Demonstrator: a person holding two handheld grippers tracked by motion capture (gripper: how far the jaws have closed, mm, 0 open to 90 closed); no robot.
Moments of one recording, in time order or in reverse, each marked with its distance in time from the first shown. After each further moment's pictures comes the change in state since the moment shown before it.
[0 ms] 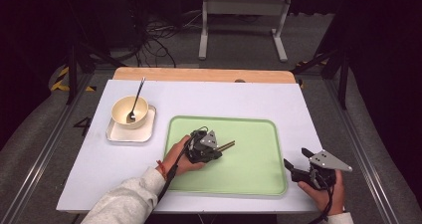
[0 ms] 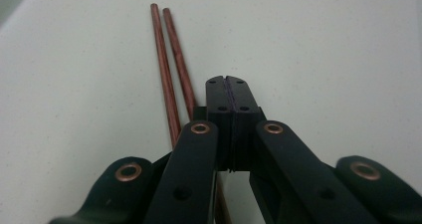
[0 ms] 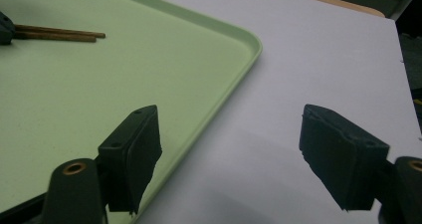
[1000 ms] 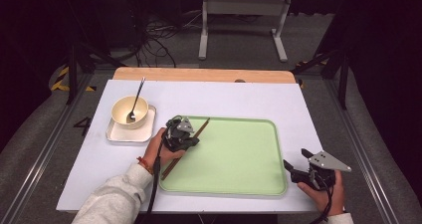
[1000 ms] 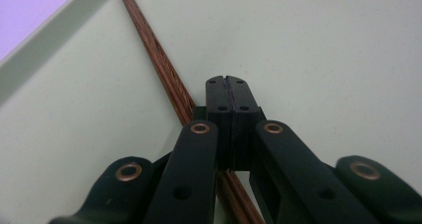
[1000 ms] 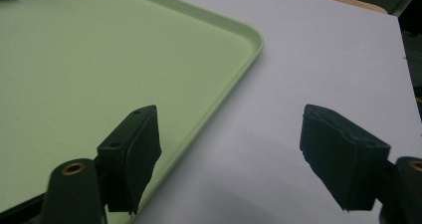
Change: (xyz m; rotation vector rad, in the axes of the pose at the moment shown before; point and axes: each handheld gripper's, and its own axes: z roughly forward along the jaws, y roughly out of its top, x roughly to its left) left arm 0.041 -0.044 -0.041 0.011 0.134 -0.183; right arm 0.001 -0.001 0.001 0.013 0.000 -0.005
